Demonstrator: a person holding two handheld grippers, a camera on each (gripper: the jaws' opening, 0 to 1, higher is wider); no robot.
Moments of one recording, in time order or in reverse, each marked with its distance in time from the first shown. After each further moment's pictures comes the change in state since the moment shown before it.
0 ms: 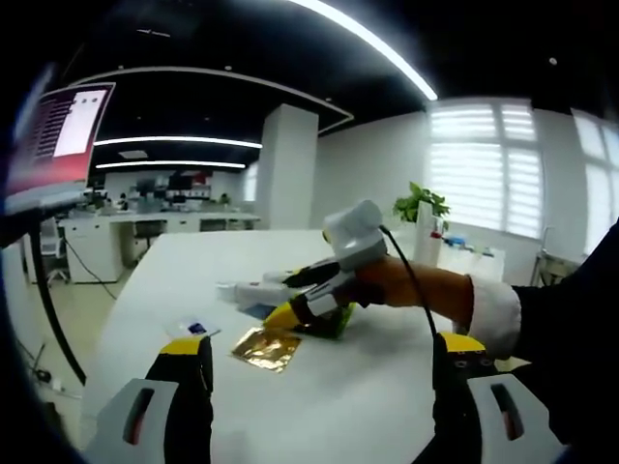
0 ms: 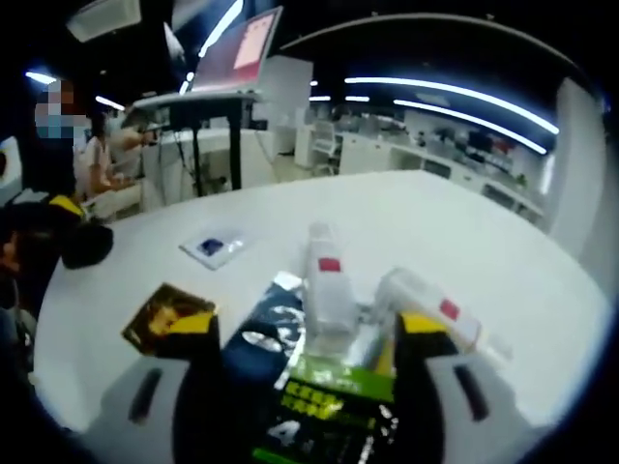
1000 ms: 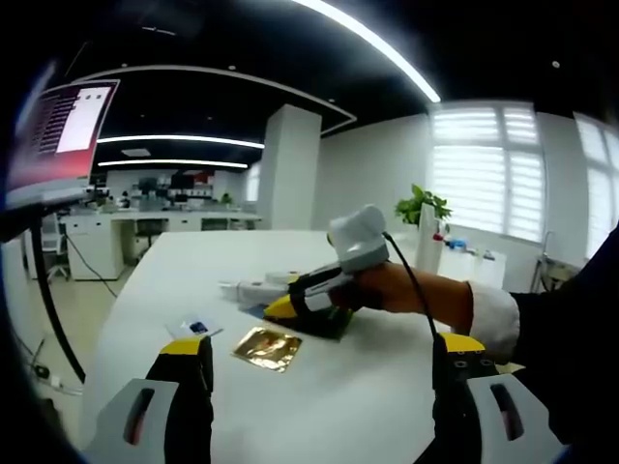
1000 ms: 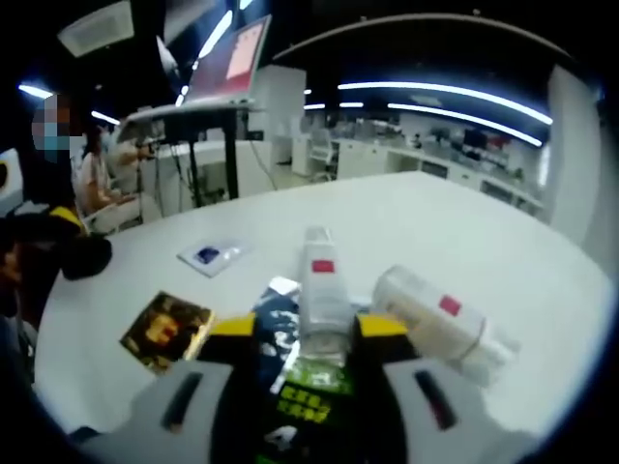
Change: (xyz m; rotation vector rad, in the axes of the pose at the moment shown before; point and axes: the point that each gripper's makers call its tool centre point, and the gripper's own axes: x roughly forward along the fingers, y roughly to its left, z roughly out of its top) left arm 0.001 0.002 0.001 -0.014 -0.005 0.001; right arm 0.001 0.000 -0.005 0.056 -0.033 0.003
